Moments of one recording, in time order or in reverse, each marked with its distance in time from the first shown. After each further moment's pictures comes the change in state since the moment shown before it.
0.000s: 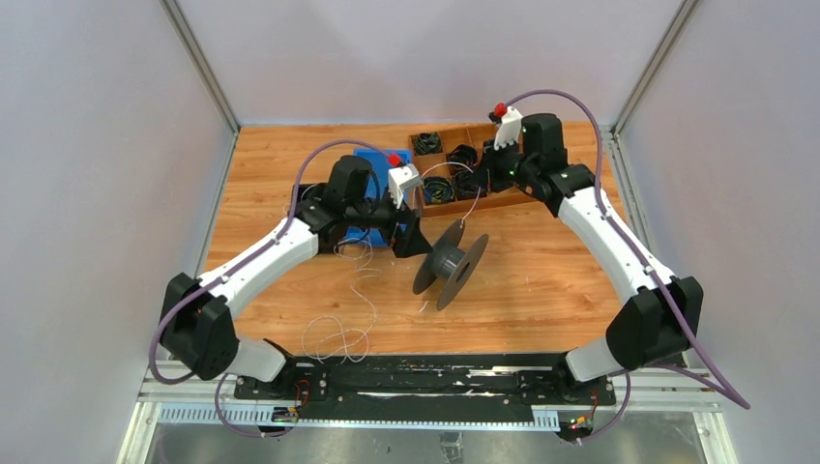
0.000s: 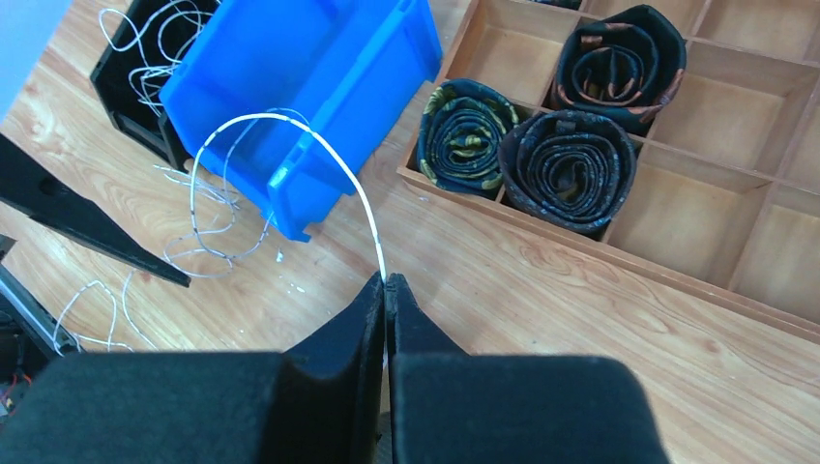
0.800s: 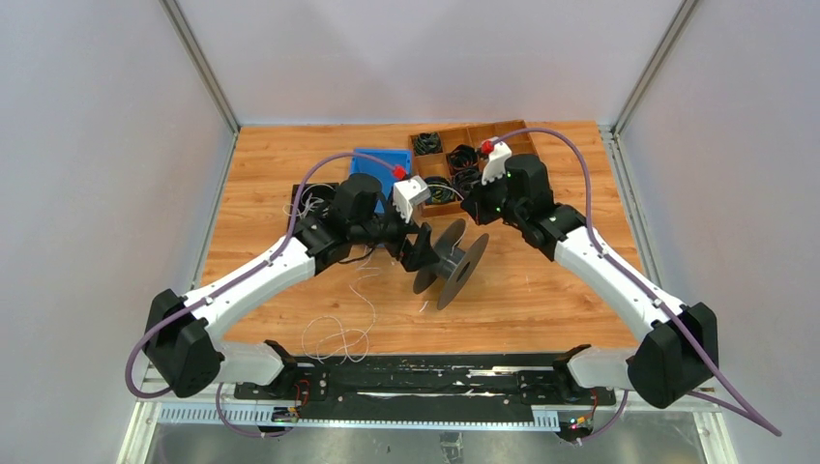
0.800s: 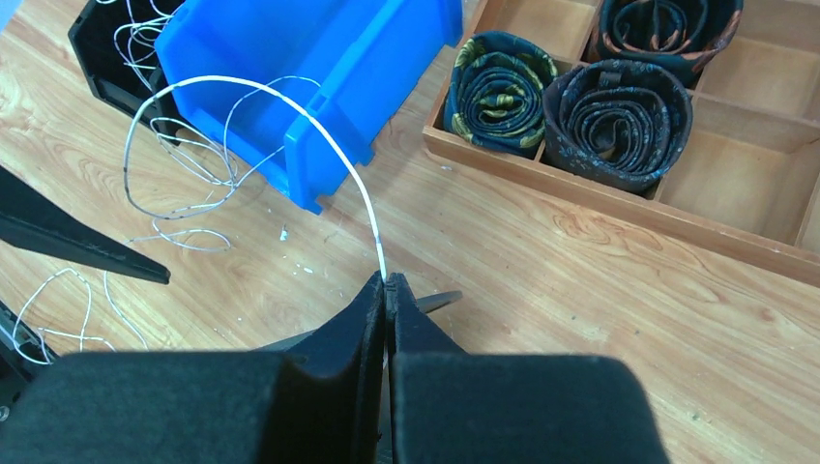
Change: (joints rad) left arm -0.141 -0.126 -0.061 0.009 -0.259 -0.082; right arm 0.170 -0.187 -0.307 0.203 0.187 0.066
